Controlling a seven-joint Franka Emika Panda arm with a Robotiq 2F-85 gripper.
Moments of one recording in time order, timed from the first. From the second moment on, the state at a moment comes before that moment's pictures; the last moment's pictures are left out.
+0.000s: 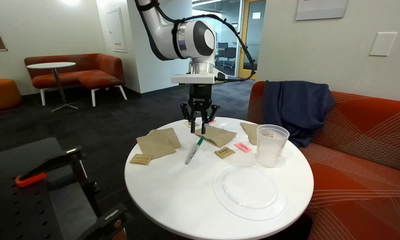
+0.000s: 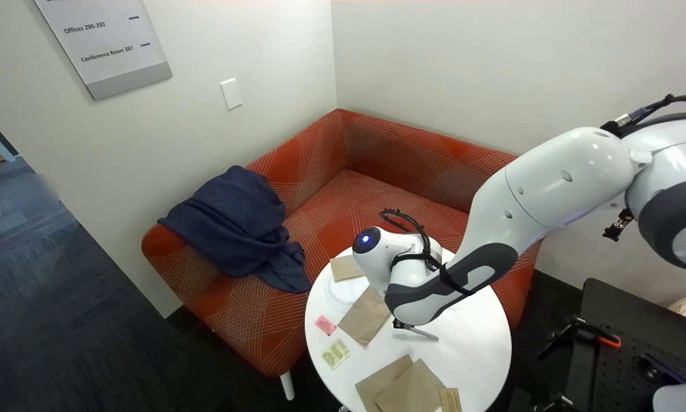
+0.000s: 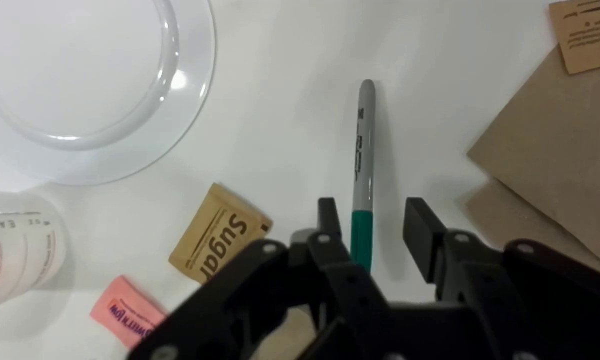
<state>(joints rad) 0.15 0.83 0.02 -1.75 -0.21 2.24 -0.05</state>
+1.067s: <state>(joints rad) 0.16 0.70 0.03 -1.76 -0.21 2.24 0.00</state>
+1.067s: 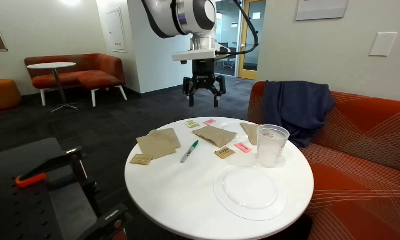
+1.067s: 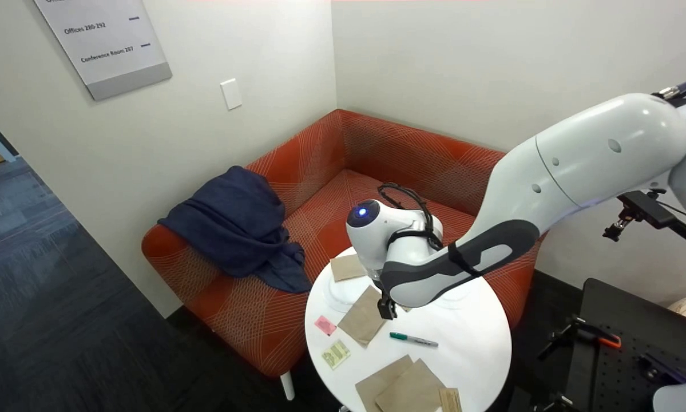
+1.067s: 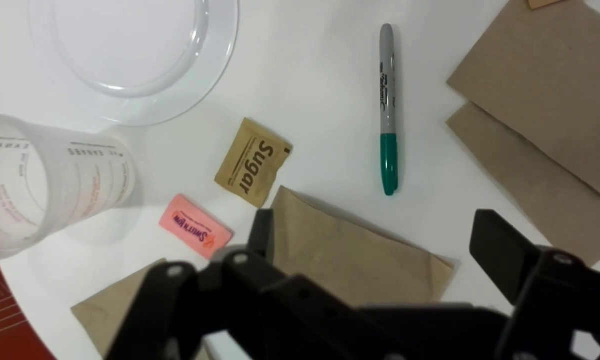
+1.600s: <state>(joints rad) 0.18 0.53 0.03 -1.87 -0.19 2.23 0.13</state>
